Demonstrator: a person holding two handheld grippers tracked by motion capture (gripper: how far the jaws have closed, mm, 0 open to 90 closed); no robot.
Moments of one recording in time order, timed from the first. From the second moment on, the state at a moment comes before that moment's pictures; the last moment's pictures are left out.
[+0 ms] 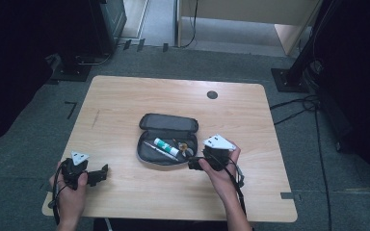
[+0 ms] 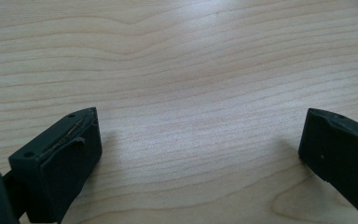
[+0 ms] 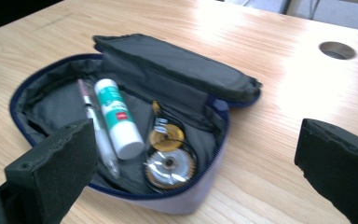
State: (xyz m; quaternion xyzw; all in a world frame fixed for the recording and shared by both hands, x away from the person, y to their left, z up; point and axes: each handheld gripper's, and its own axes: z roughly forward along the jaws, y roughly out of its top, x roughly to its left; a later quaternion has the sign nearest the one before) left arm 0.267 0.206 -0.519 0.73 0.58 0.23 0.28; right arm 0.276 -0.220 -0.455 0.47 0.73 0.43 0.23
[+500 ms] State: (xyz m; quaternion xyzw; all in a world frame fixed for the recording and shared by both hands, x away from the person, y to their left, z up) left arm 0.267 0.206 -0.519 0.73 0.58 0.23 0.28; right arm 0.268 -0.249 -0.462 0.49 0.72 0.42 0.24
